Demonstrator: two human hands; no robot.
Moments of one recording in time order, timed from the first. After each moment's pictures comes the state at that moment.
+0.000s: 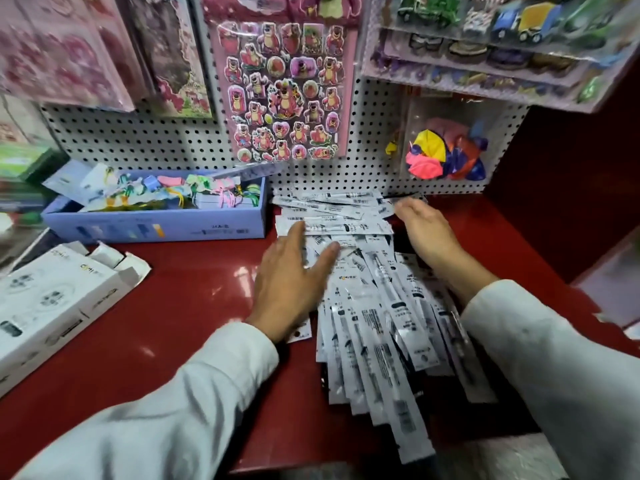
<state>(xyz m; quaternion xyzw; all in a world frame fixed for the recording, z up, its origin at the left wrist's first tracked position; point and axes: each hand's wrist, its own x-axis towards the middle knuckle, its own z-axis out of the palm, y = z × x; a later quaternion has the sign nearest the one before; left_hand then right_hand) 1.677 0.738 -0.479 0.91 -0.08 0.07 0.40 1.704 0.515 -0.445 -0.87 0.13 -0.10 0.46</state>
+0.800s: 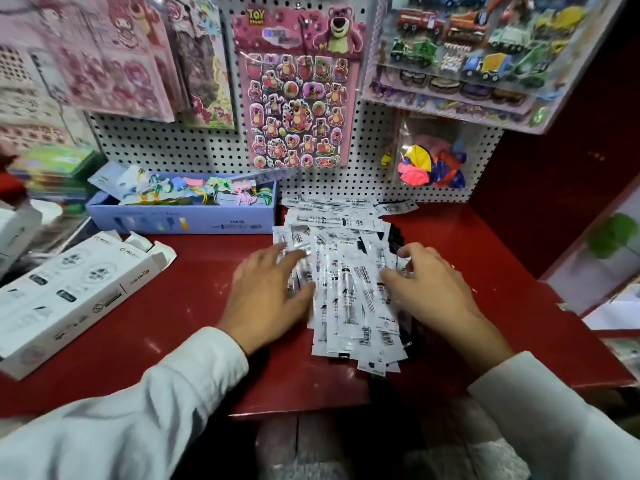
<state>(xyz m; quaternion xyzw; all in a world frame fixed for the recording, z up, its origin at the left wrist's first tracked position) 1.622 0.798 -0.469 0.95 -0.20 0.13 0.21 1.576 0.560 -0.417 -0.97 0.13 -0.06 0.19</state>
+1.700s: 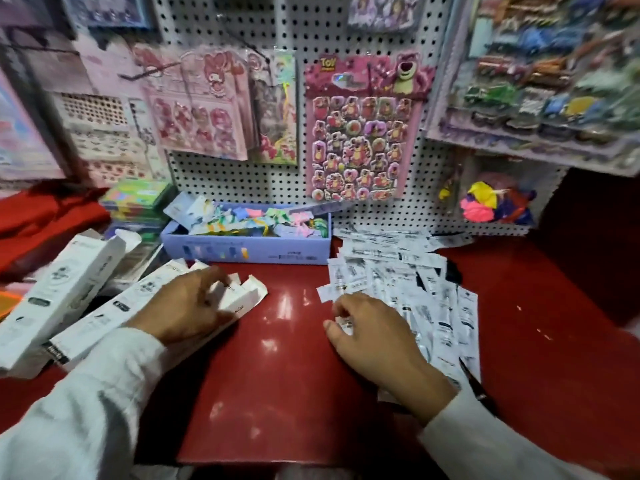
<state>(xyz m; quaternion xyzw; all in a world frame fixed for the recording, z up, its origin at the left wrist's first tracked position) 1.649 0.973 -0.414 0.98 -0.02 -0.03 0.20 1.602 0.700 -0.435 -0.96 -0.10 -0.07 0.23</state>
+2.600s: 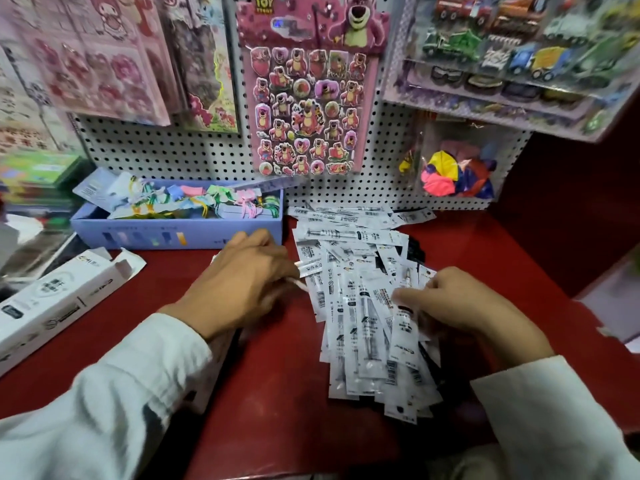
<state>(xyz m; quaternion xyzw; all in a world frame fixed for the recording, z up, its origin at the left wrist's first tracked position) 1.675 0.843 -0.421 0.89 -0.42 0.15 0.11 1.611 0.553 -0.405 -0.92 0.20 0.15 0.29</state>
